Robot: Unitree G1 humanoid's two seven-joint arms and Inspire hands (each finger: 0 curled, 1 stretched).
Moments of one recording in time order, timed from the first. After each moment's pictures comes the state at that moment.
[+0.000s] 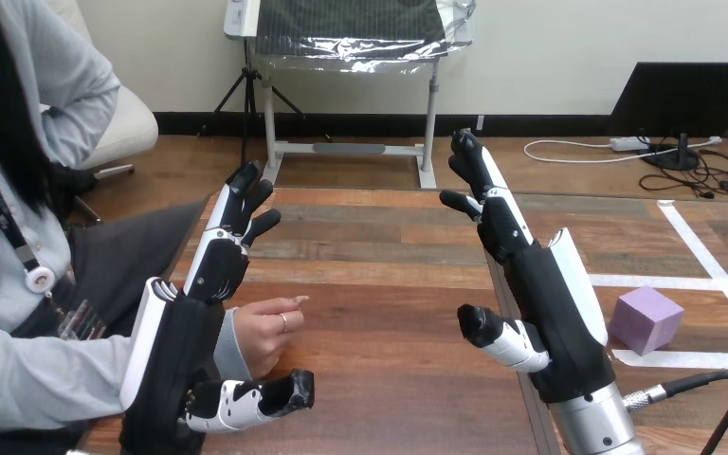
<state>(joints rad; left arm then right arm) 0.03 0.18 -0.06 0.55 -0.03 -1.30 -0.12 -0.07 -0.12 0.04 0.44 -0.18 -1.00 0.08</state>
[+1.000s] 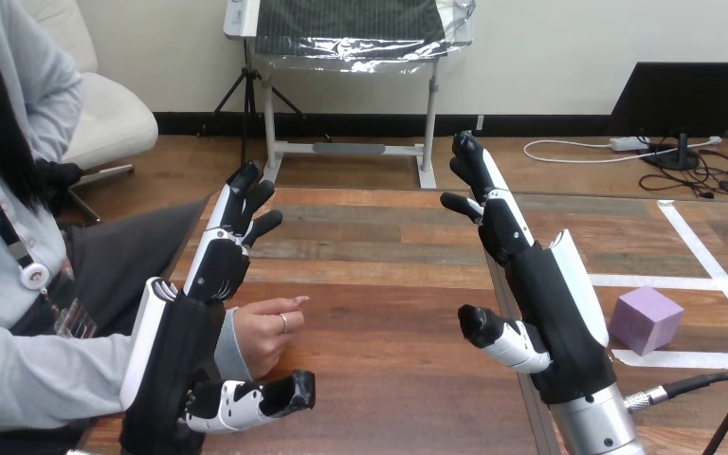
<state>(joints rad) 0.02 0.18 -0.06 0.55 -0.04 -1.30 -0.14 -0.07 -0.13 0.04 0.44 -0.18 -1.00 0.08</state>
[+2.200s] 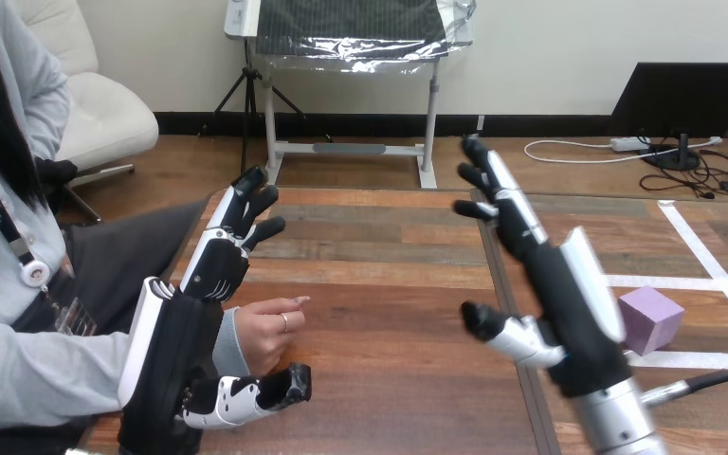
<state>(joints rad) 0.02 0.17 -0.06 0.55 -0.09 -1.27 -0.18 -0.08 -0.17 0.01 0.44 -0.24 -0.97 0.03</state>
